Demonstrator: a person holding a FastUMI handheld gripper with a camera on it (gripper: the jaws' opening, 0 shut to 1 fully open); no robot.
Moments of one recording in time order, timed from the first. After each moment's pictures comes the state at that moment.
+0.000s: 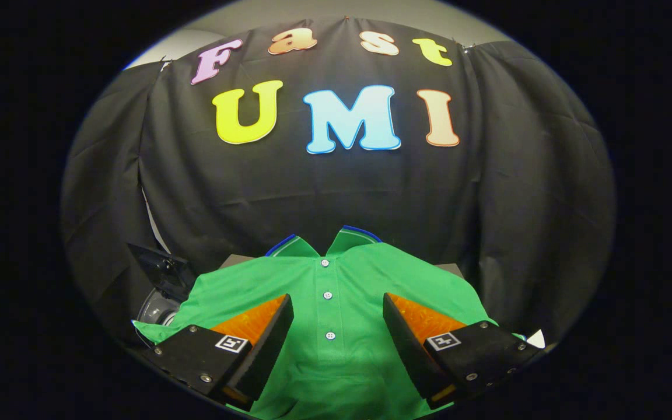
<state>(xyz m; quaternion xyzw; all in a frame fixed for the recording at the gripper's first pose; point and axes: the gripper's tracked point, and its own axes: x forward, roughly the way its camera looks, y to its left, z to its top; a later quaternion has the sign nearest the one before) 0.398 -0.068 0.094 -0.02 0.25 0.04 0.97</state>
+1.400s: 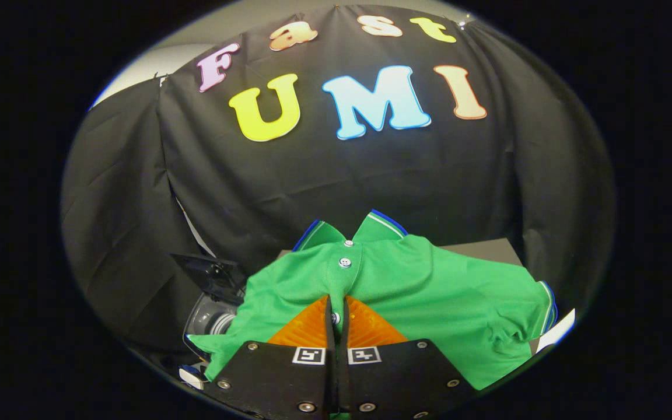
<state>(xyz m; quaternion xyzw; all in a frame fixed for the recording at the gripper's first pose) 0.371 -0.009 0.126 0.06 0.27 0.12 0.95</state>
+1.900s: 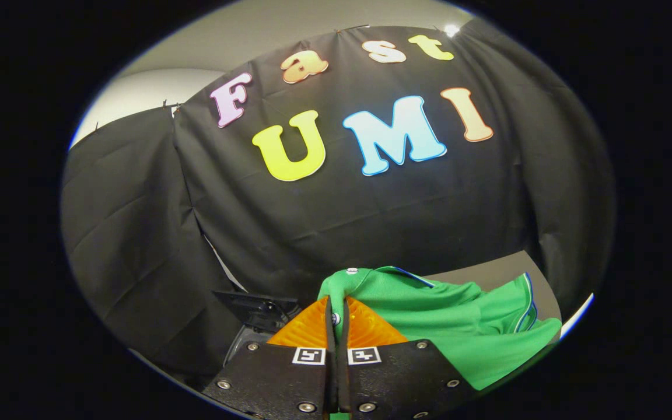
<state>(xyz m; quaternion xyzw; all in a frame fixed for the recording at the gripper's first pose) 0.346 0.065 0.196 0.12 0.19 0.14 0.96</state>
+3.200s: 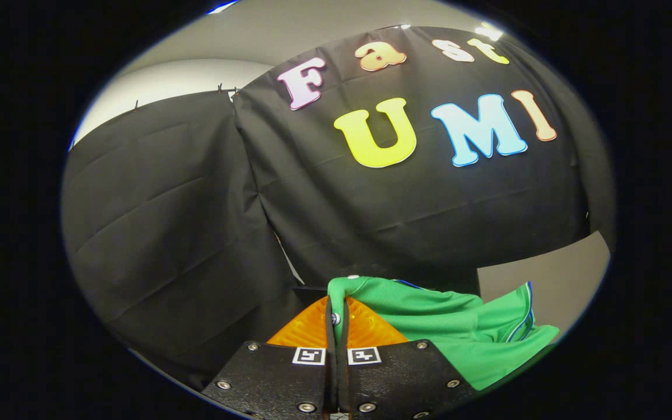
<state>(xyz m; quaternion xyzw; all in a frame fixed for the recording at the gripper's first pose) 0.305 0.304 0.192 0.11 0.19 0.25 0.94</state>
